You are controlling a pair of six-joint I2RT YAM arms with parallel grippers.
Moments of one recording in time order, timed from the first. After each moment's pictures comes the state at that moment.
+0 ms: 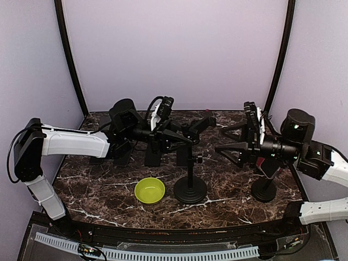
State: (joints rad) left arm -0.85 1.69 1.09 0.80 1.04 -0.31; right arm 0.94 0.81 0.78 -0.07 -0.35 -0.02
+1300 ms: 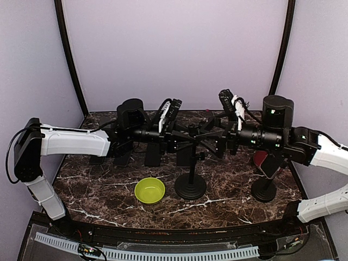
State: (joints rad) left arm -0.87 1.69 1.13 0.56 0.87 -0.15; right arm 0.97 1.04 0.98 -0.14 -0.16 0.03
